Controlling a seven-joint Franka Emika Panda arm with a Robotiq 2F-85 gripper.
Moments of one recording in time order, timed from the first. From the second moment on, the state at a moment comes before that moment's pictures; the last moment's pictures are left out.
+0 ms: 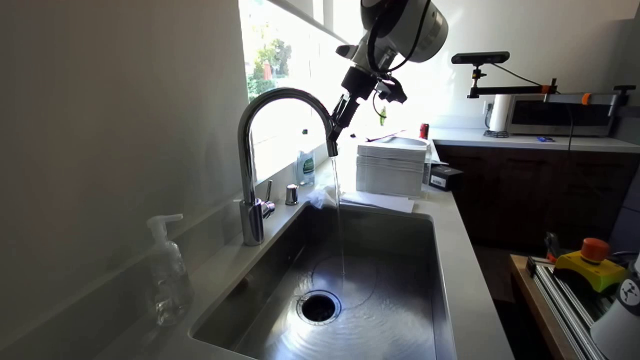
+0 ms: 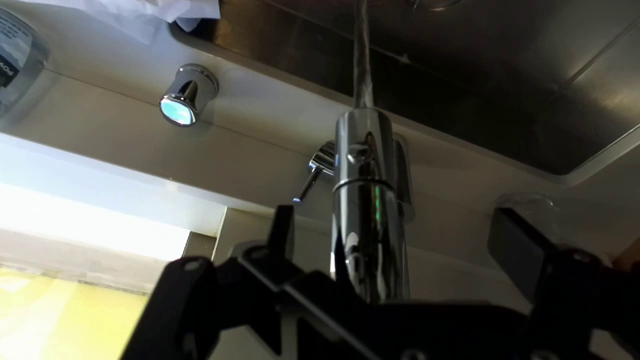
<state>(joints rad) 0.00 -0.09 -0.35 -2.25 0.49 2.54 -1.16</state>
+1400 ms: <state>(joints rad) -0.08 -0.12 -0.19 -2.24 0.53 2.37 -0.93</state>
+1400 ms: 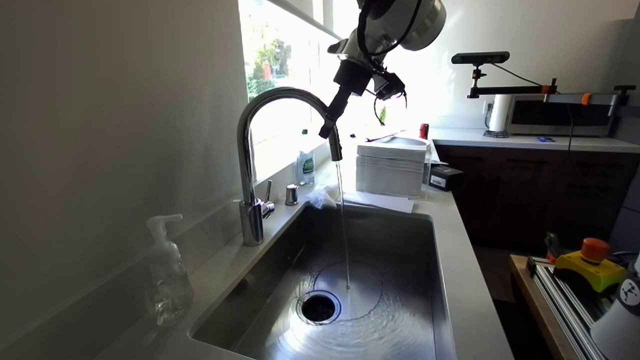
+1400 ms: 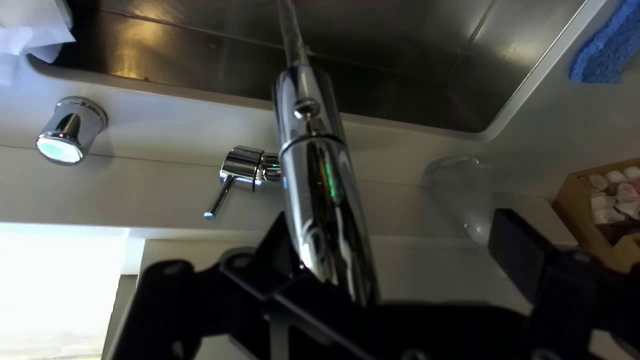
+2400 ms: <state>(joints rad) 0.00 -0.19 -0.06 -2.30 0.36 2.37 -0.53</state>
